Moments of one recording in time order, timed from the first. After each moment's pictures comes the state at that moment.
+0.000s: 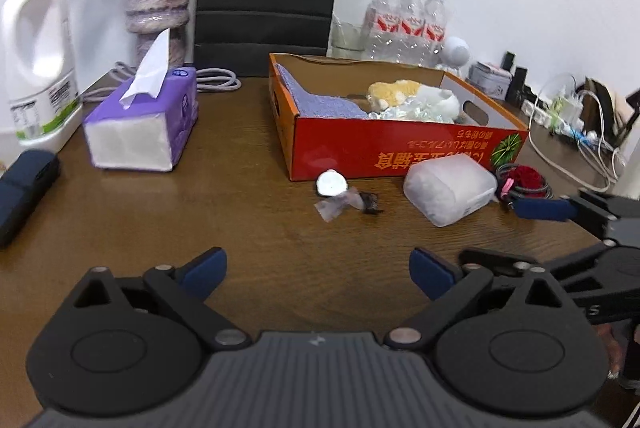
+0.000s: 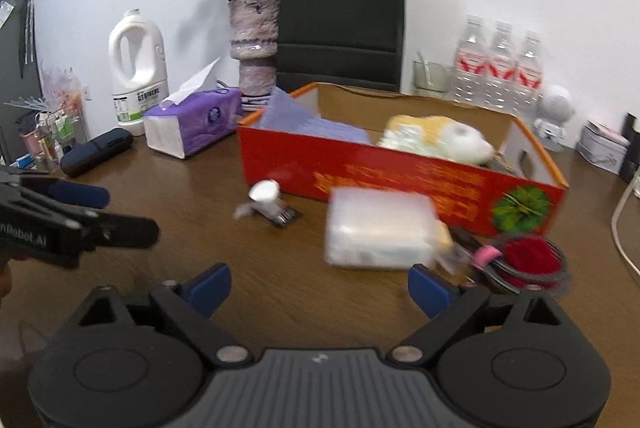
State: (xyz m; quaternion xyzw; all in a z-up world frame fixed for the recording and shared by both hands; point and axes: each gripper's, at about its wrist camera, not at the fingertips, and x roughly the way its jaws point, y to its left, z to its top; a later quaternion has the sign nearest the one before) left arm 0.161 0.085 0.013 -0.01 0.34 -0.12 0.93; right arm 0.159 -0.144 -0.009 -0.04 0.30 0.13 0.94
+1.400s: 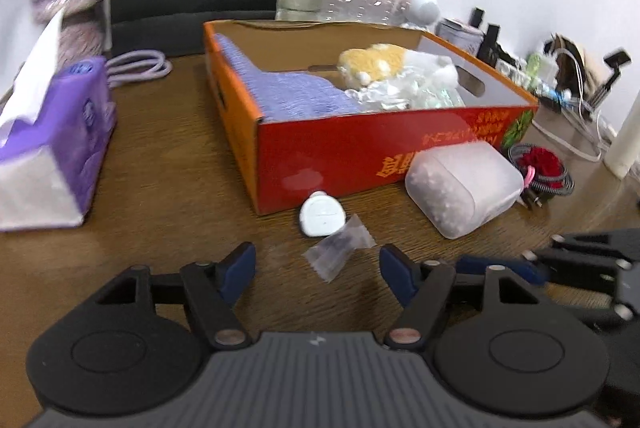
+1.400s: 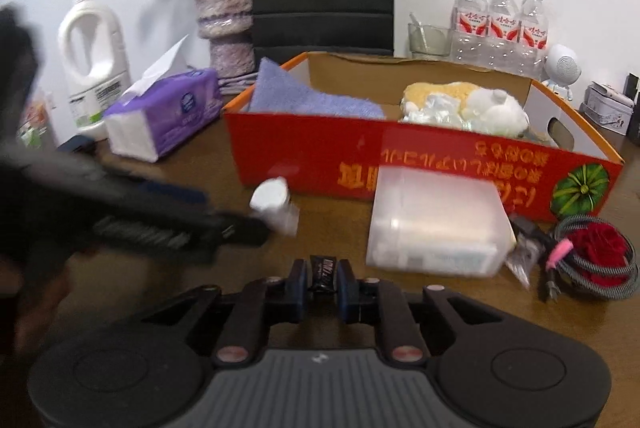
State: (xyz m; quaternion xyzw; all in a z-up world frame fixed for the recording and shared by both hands) left arm 0.263 0.067 -0.024 0.03 0.37 -0.21 0.90; right arm 0.200 -0.109 -0.036 0.00 0.35 0.09 0.93
